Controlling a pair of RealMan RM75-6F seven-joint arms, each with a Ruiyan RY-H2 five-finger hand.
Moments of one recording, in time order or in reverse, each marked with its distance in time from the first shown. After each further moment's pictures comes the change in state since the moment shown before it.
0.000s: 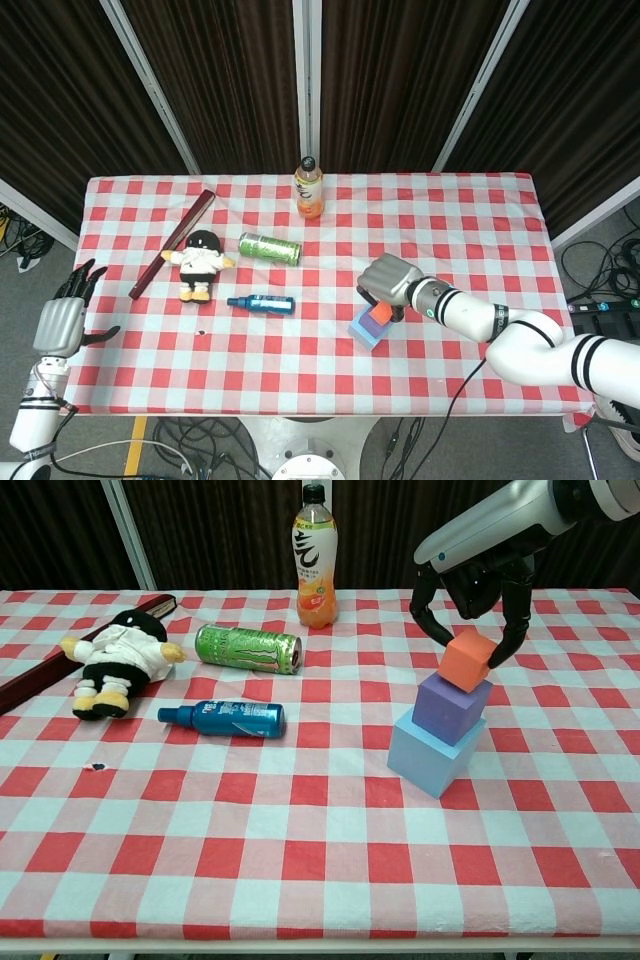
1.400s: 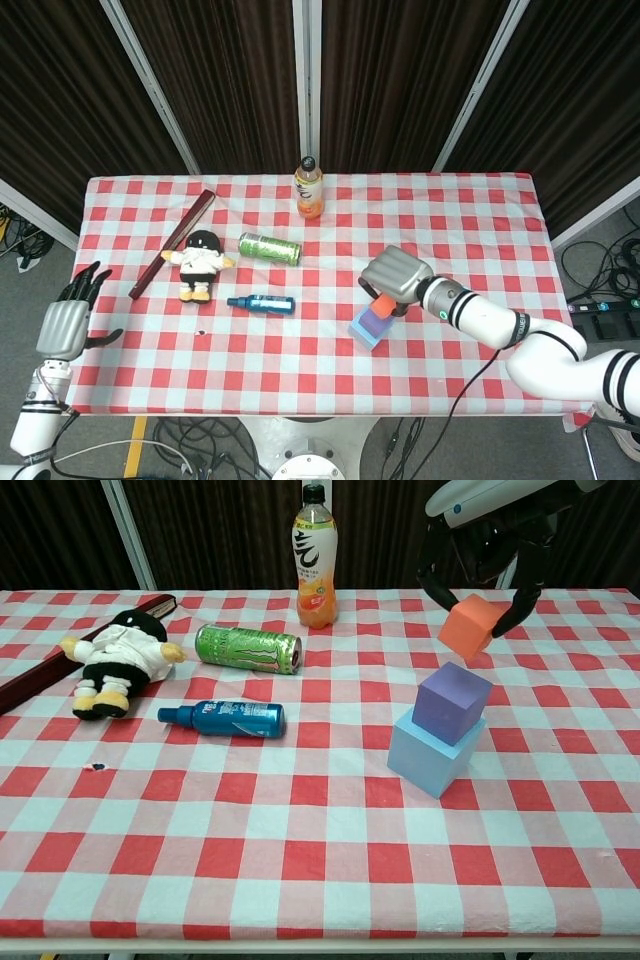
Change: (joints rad) left arm 0.004 0.007 0.015 -0.021 0.021 0.020 0.030; right arm -0.130 0.068 0.127 -0.065 -0.051 0.042 -0.038
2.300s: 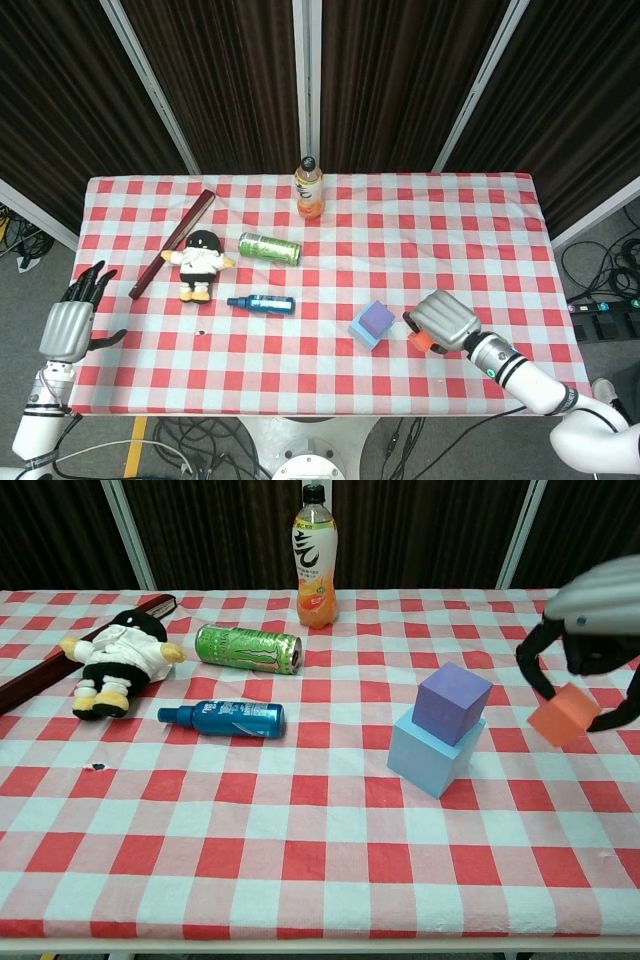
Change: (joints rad) left arm 0.005 0.014 0.007 -0.057 0.029 0.039 0.044; right arm -0.380 -0.022 -0.159 -0.098 -0.221 0.446 -0.138
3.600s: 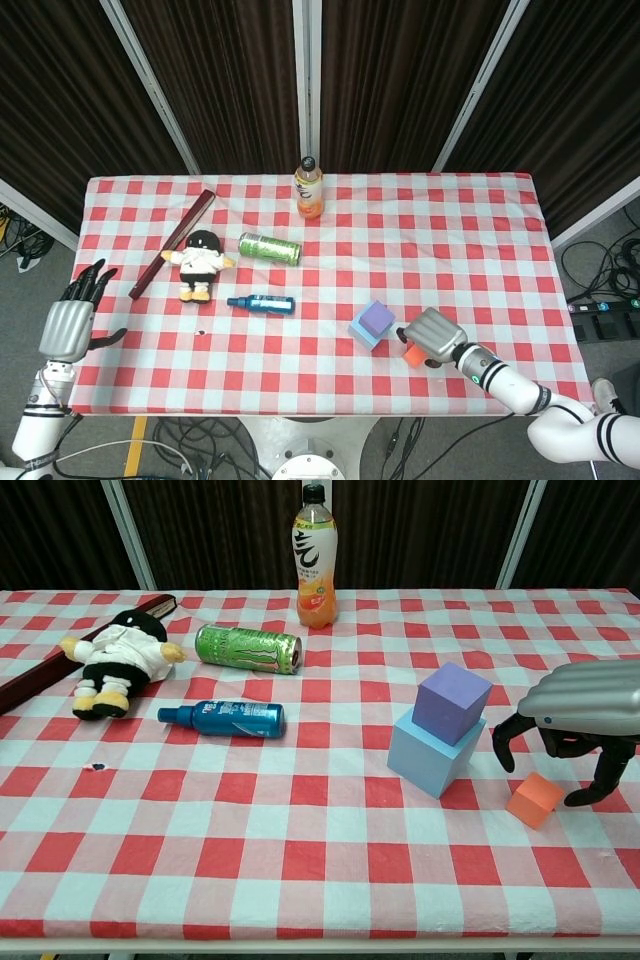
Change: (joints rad) left arm 0.001 0.009 -0.003 -0.020 0.007 0.019 0.020; right arm -0.021 -0.266 -0.083 0.261 -0.034 -0.061 0.008
